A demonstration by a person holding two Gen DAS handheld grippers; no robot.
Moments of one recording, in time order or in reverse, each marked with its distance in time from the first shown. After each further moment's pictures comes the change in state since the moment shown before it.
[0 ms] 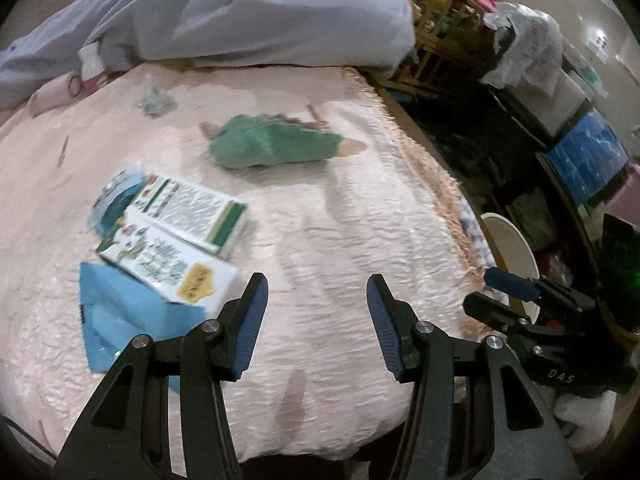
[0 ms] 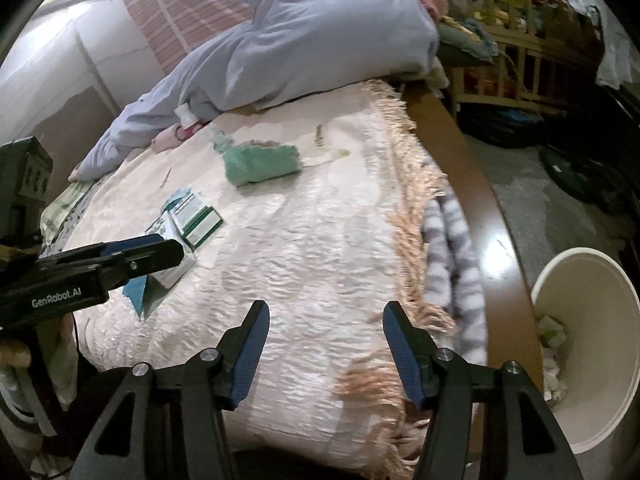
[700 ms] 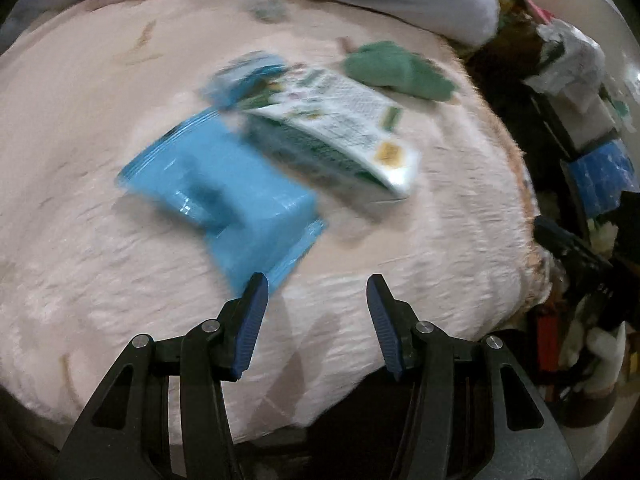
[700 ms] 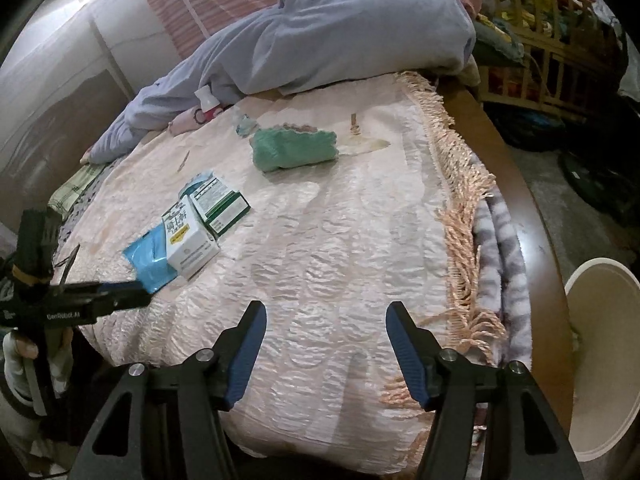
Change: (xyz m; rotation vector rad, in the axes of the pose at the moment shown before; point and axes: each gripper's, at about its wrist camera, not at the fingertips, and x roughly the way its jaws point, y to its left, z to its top) left arm -0.023 0.119 -0.067 -0.175 0.155 0.022; right arm 0.014 0.025 0.001 -0.044 0.033 0.040
